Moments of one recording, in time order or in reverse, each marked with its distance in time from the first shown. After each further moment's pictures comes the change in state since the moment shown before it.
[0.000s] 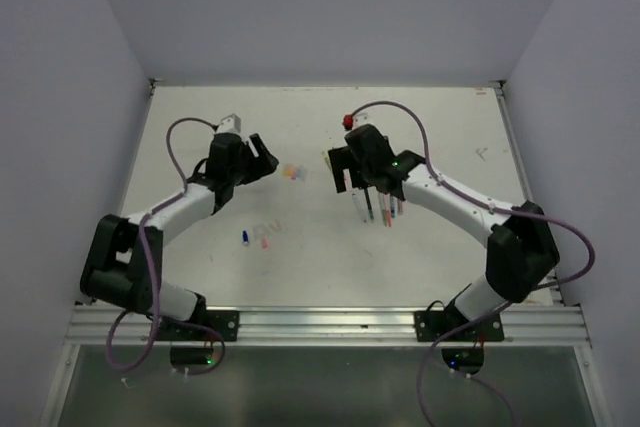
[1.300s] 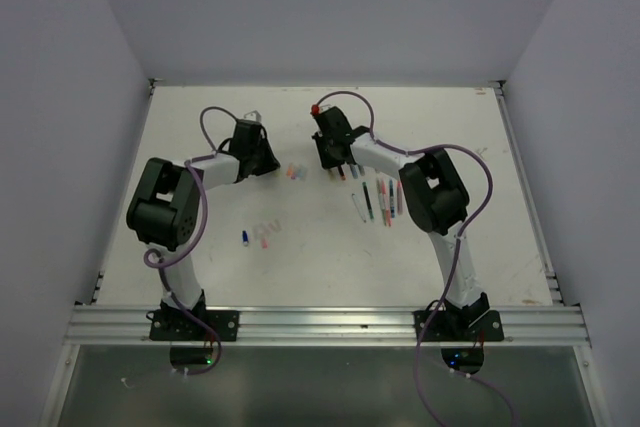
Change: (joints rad) left arm 0.010 0.386 0.262 -0.042 0.047 0.037; right arm -0.072 0.626 0.442 0.092 -0.162 -0.058
